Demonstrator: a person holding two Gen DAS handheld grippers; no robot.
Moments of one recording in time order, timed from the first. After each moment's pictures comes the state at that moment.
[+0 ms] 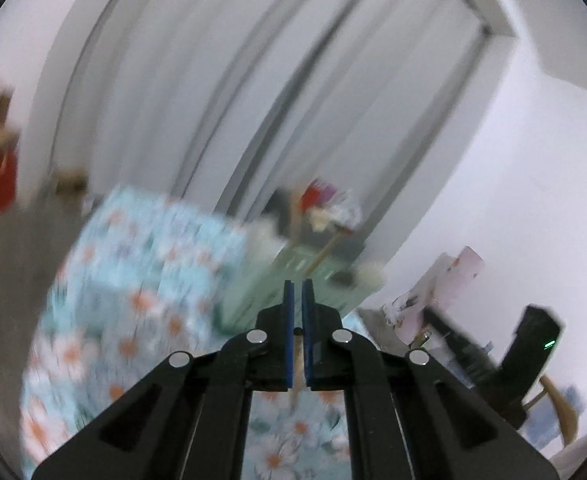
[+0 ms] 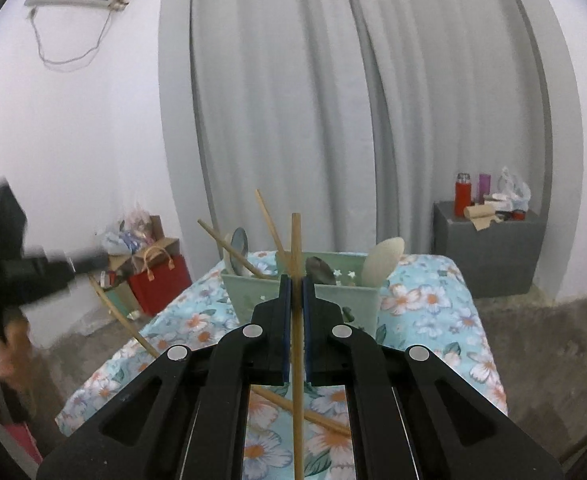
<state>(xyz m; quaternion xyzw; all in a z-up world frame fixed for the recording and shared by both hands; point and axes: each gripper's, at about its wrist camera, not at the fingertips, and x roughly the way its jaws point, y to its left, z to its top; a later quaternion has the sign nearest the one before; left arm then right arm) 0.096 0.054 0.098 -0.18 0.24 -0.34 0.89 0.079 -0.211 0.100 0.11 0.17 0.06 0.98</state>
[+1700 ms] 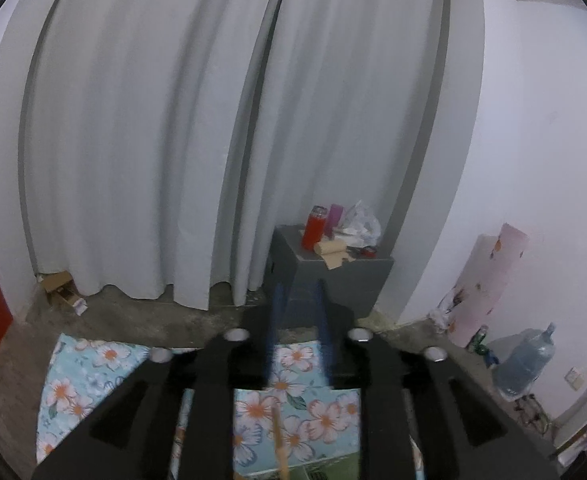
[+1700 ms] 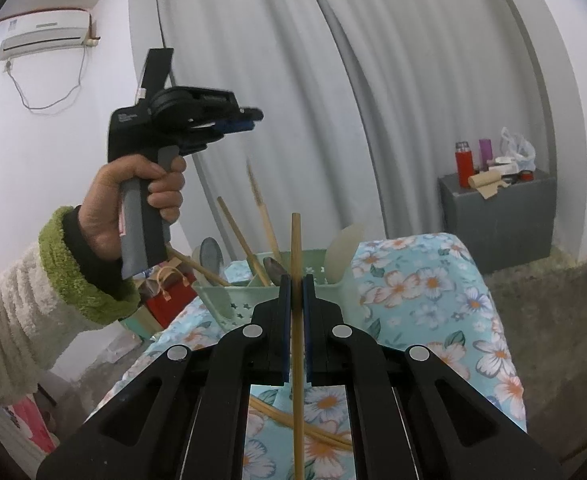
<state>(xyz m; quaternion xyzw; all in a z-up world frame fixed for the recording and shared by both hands) 0.269 -0.147 0.179 -0.06 0.20 -0.32 0.92 0.080 -0.236 0.098 0.19 0.18 0.08 0.96</state>
